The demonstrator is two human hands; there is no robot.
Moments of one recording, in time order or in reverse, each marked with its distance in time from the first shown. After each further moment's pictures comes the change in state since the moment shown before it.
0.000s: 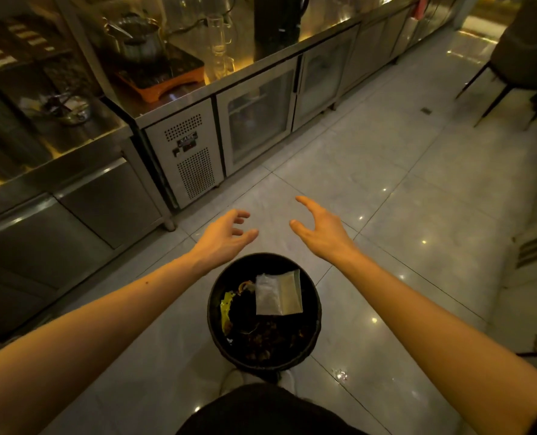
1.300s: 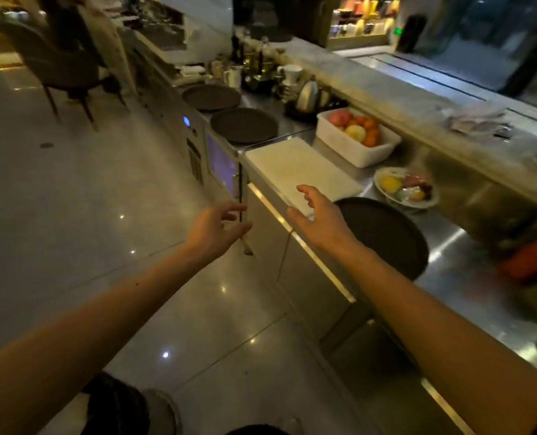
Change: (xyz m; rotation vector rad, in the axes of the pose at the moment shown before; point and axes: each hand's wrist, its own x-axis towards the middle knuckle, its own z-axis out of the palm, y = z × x) left_hand -0.215 0.255 0.362 0.085 -0.805 0.994; right_hand -0.515 0.133 -0.146 0.099 1.078 0.790
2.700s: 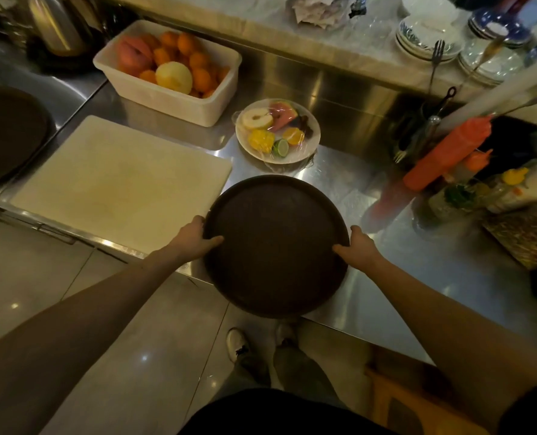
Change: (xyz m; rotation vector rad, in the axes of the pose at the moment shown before) left_hand 0.339 -0.019 0.348 0.474 -0.929 -0.056; right_hand 0.050 0.372 -0.134 -0.024 0.197 1.181
